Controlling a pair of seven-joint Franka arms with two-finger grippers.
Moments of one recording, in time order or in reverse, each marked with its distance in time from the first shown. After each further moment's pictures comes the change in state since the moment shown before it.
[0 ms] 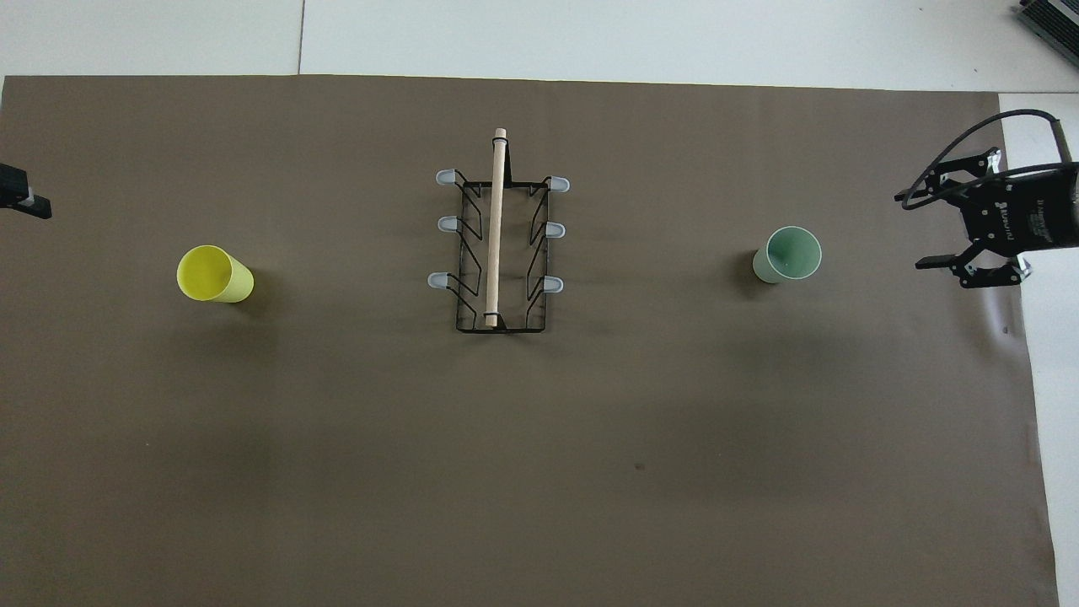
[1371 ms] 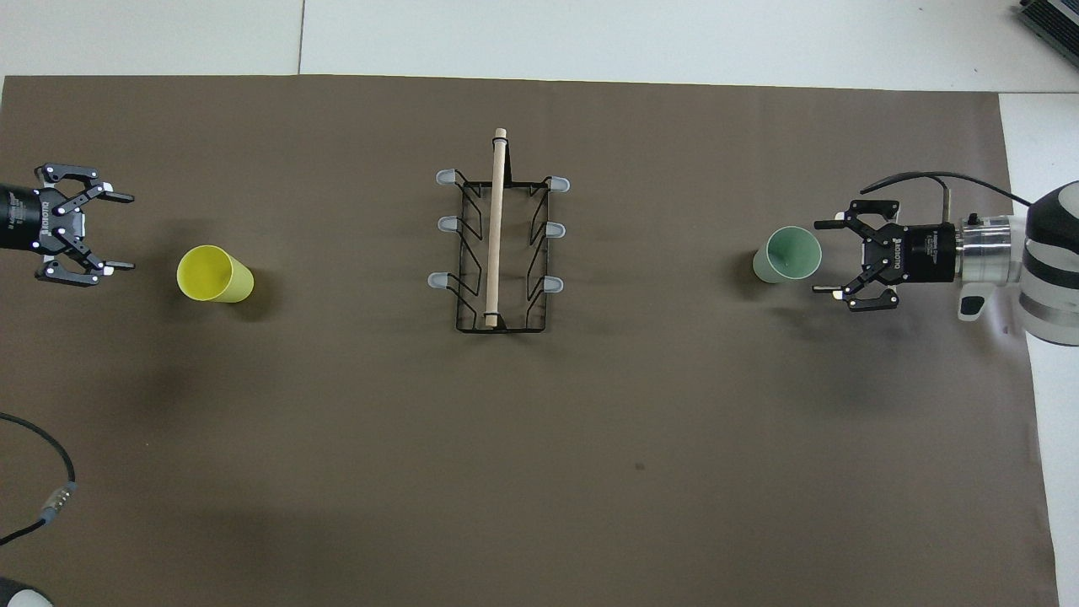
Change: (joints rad) left arm 0.059 0.208 0.037 -0.218 -0.505 0.230 -0.941; right arm -0.099 0.319 0.005 -0.051 0.507 -0.127 0.059
